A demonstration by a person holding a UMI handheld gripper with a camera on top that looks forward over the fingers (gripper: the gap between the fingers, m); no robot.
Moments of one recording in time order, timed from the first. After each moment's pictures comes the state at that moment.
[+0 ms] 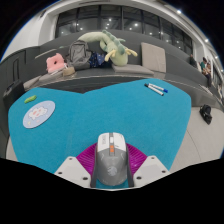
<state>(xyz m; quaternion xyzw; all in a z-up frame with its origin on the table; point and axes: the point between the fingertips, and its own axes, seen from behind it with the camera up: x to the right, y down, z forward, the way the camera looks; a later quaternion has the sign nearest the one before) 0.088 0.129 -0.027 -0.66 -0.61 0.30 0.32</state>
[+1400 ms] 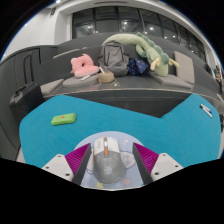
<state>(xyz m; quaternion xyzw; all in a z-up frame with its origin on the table) -0.086 -0.194 0.007 -0.62 -0.63 0.37 0.29</state>
